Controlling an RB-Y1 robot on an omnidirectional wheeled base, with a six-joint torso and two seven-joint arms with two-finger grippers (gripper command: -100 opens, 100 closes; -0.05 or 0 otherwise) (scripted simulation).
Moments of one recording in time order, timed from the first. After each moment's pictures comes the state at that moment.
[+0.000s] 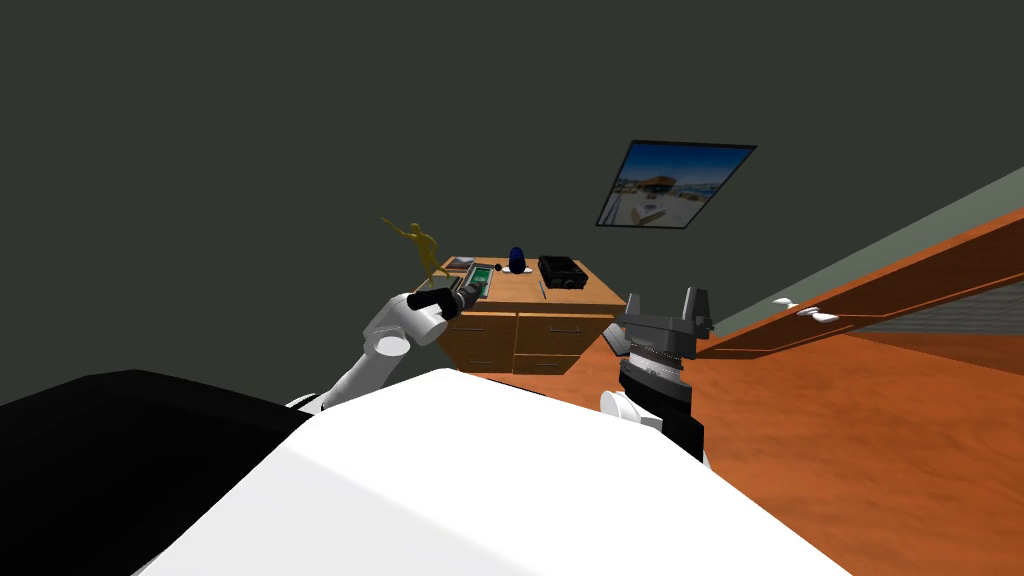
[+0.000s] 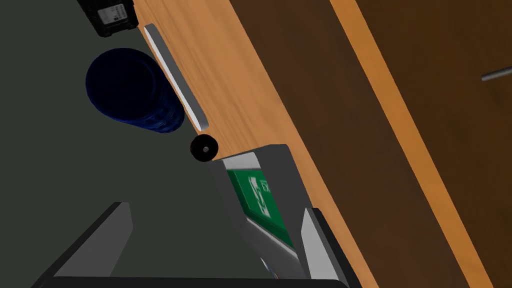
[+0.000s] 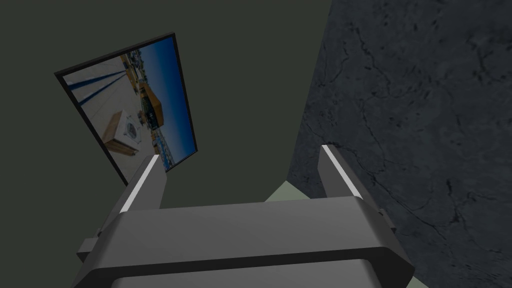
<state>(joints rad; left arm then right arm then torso) 0.09 0.58 -0.06 -2.48 0.28 1.15 -0.02 0.53 0.01 0.05 -2.35 -0.02 -0.46 -0.17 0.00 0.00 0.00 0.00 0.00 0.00</state>
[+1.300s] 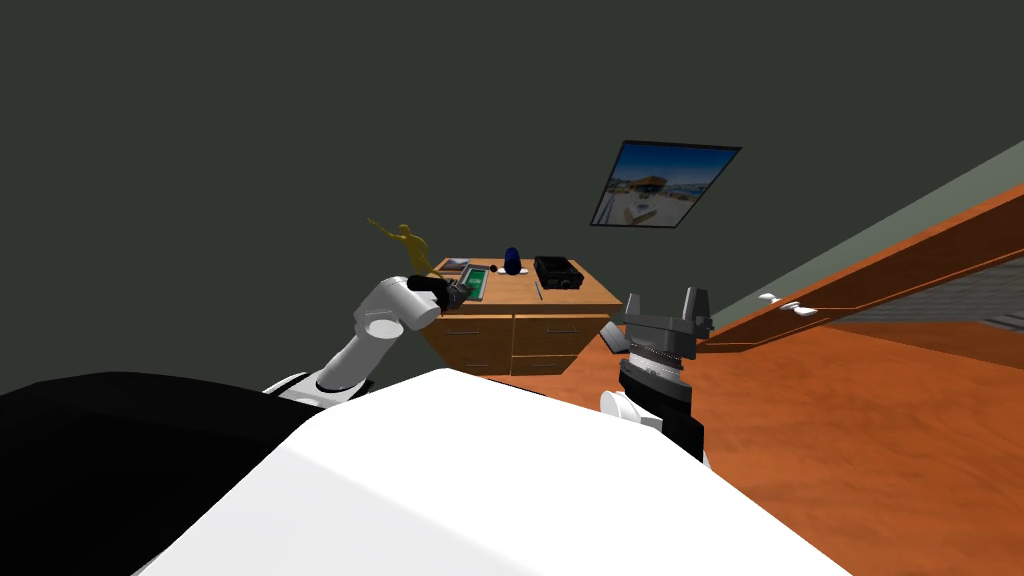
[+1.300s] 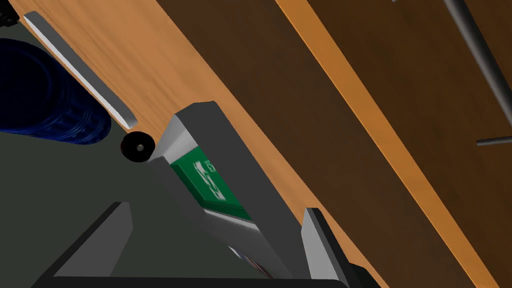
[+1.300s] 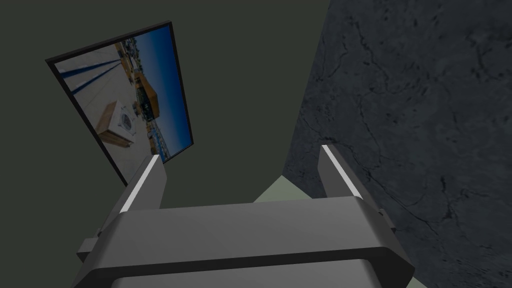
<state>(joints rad) -0.01 0.70 0.01 -2.45 0.39 1.48 -0.07 0.53 0.01 0.05 -2.35 -0.02 -0.46 -0.17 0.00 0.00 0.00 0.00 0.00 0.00</state>
